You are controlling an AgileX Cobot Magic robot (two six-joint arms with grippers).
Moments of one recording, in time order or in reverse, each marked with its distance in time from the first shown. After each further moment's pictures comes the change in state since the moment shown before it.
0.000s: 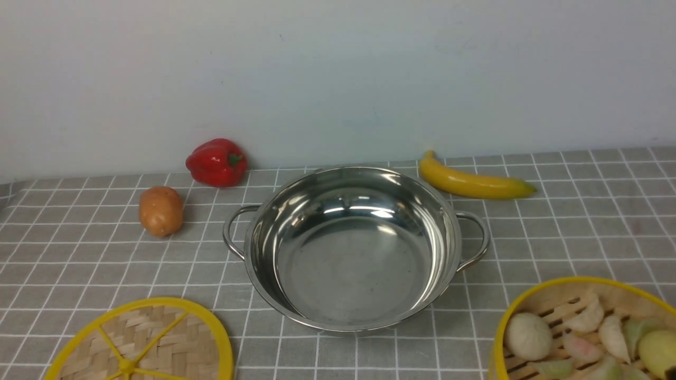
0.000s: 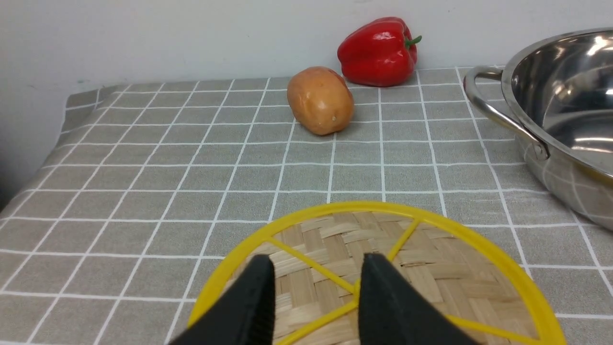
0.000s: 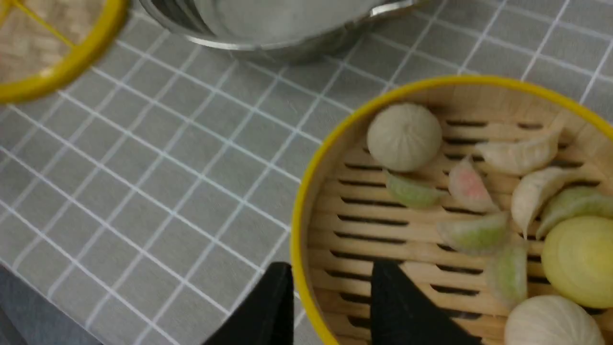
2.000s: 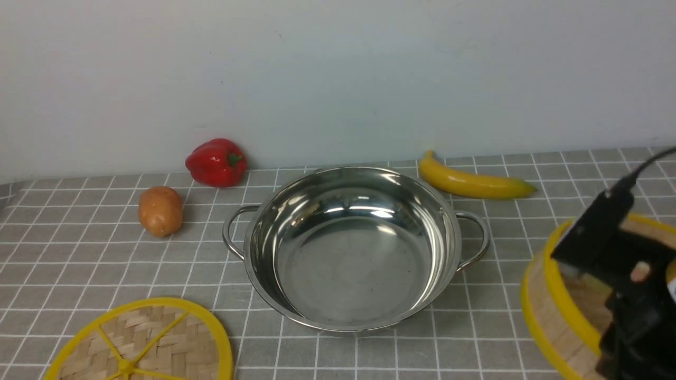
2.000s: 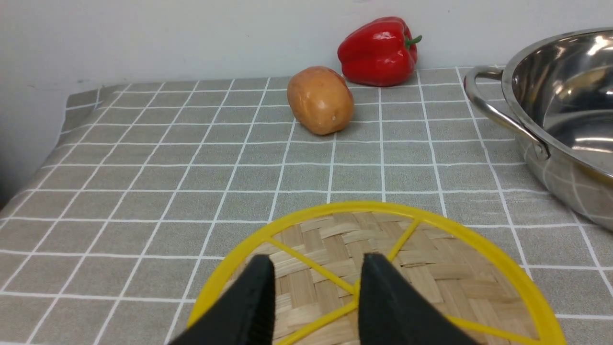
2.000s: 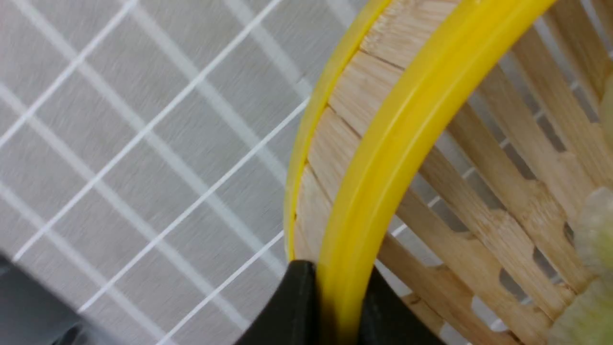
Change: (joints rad) right arm 0.614 0.537 -0.289 -0.599 0.022 0.421; left arm 0.000 0.000 0.000 0.000 0.000 0.000
